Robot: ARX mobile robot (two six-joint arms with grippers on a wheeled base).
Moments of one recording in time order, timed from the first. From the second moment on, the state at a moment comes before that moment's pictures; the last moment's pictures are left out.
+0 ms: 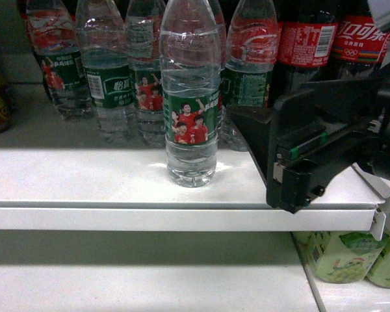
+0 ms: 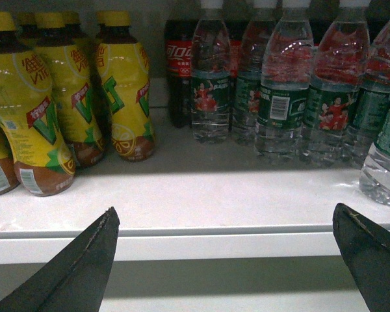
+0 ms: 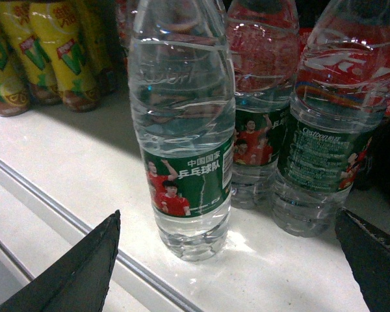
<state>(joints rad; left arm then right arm) 0.00 0.01 0.01 0.00 0.00 0.00 0.38 1.54 0.51 0.92 -0.24 -0.01</state>
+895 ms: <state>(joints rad) 0.00 0.01 0.01 0.00 0.00 0.00 0.45 1.77 0.72 0.86 -0.13 0.02</state>
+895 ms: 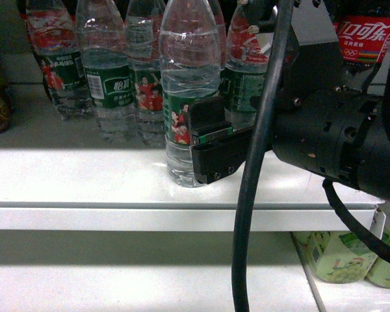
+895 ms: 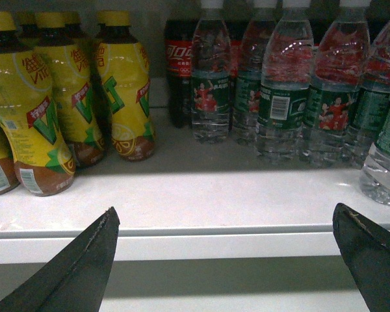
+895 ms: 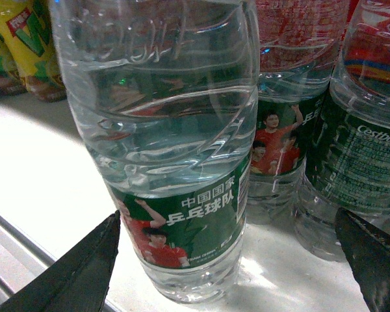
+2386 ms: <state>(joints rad) 0.00 0.01 0.01 0.00 0.00 0.00 0.56 1.92 0.92 0.81 -0.10 0.02</state>
